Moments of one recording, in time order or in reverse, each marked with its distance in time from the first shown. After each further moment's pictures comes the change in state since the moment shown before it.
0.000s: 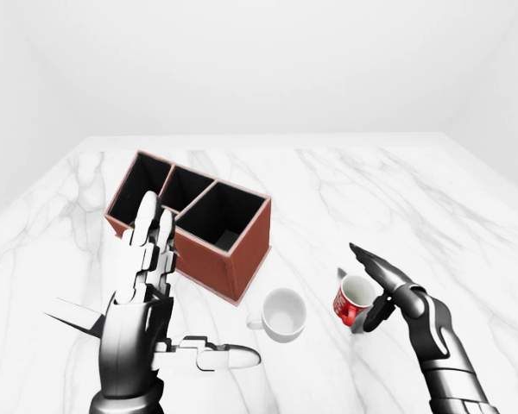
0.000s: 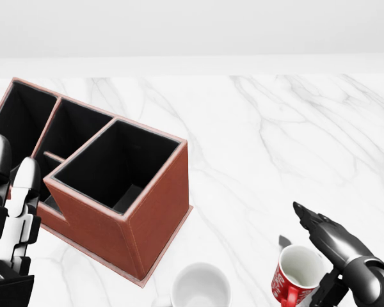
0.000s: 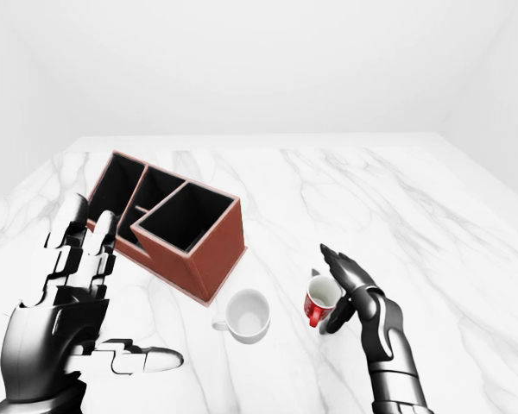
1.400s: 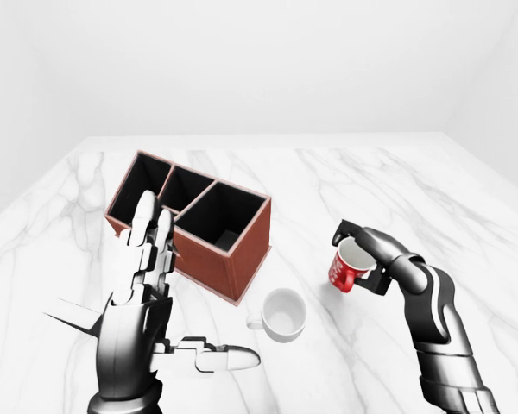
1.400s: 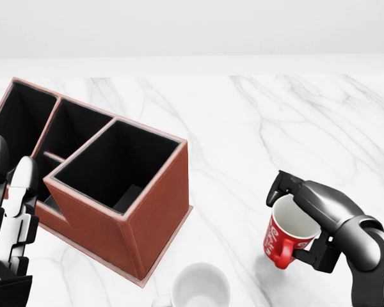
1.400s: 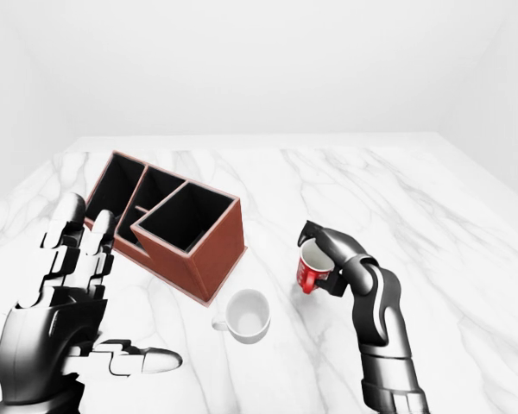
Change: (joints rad) left arm 0.002 -0.001 0.004 -0.009 -0.005 0.000 -0.003; right arm -0.087 0.030 0.019 -0.289 0.004 0.076 0.199
